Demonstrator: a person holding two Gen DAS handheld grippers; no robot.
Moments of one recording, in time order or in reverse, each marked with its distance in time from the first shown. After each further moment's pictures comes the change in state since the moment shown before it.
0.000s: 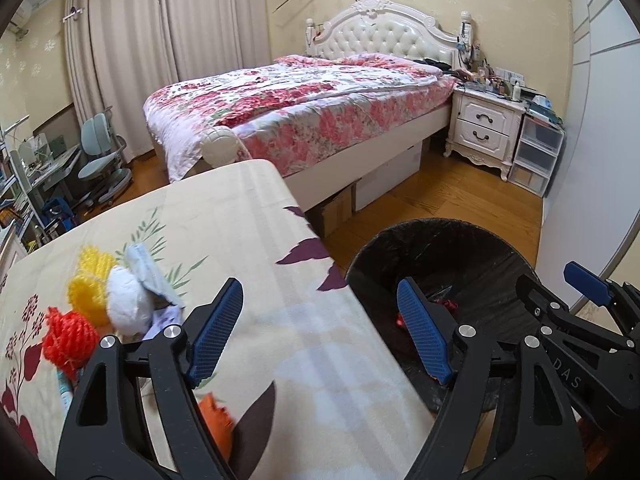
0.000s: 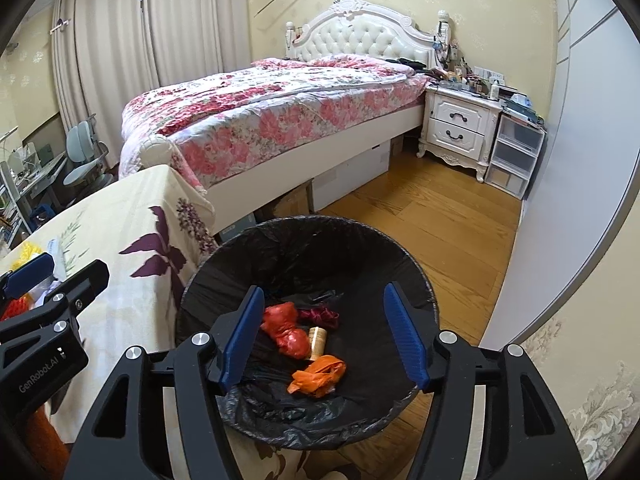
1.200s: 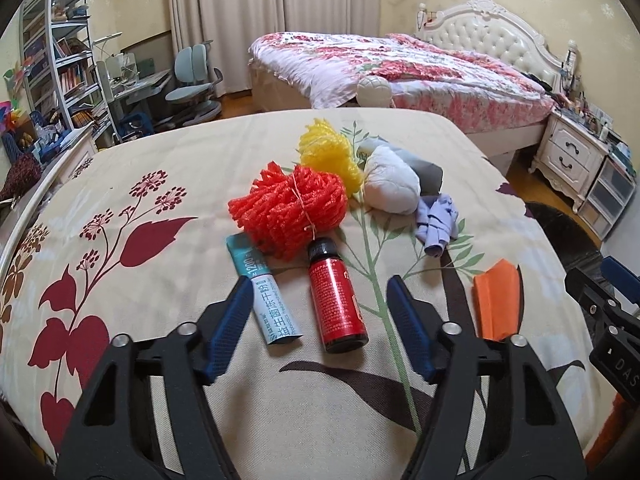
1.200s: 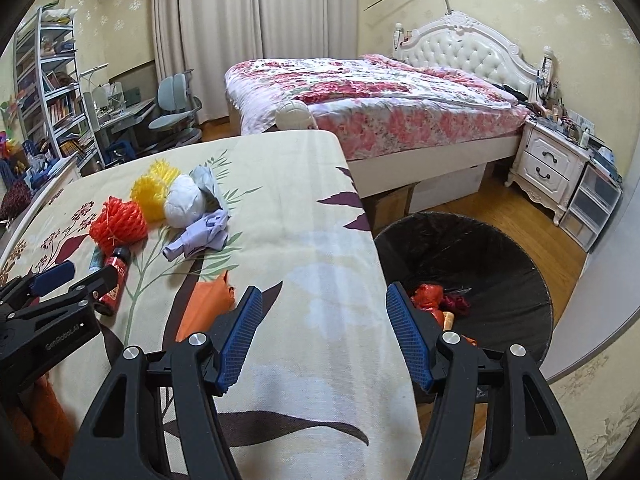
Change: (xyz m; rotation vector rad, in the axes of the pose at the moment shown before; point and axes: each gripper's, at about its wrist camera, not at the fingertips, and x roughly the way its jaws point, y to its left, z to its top) left arm -0.057 0.162 -0.084 -0.257 0.115 0.226; right arm -0.047 0.134 -0.040 -0.245 0.021 0.236
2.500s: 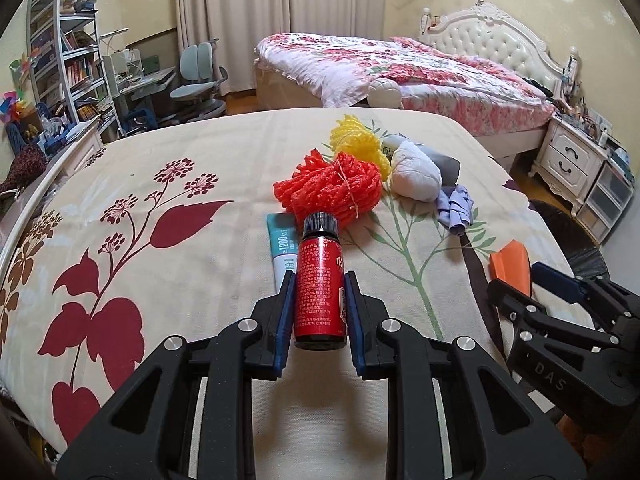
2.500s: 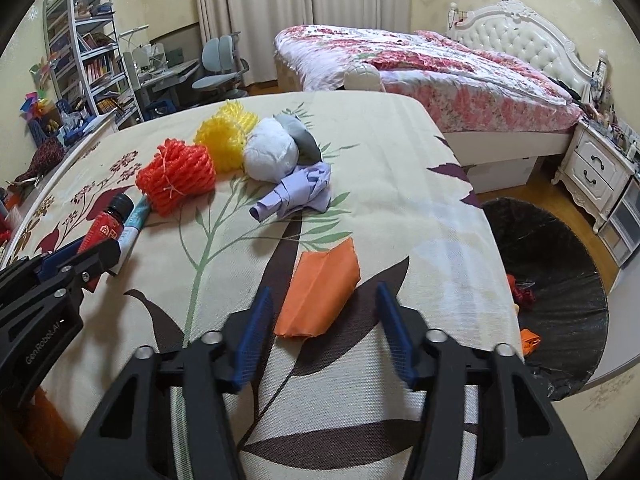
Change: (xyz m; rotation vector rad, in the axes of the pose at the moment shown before) left arm -0.020 0.031 -0.016 -0.025 -0.012 -0.010; right arm 0.028 0.063 -0.010 -0.098 0.125 0.139
